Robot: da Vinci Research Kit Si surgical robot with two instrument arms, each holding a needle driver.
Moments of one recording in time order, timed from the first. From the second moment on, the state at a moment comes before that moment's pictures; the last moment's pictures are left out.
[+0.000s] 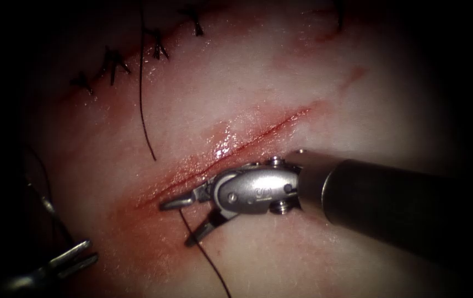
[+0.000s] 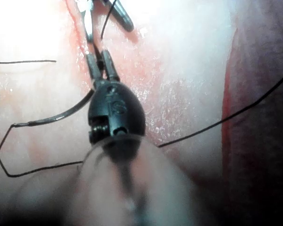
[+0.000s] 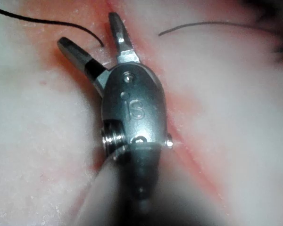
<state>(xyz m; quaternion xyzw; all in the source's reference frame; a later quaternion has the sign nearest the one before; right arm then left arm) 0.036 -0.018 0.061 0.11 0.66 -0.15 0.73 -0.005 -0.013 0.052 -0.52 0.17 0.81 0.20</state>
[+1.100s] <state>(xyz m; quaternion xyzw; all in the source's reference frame) 0.026 -0.036 0.049 0.28 0.62 -0.29 0.67 -0.005 -0.013 0.052 -0.52 0.17 0.81 0.20</state>
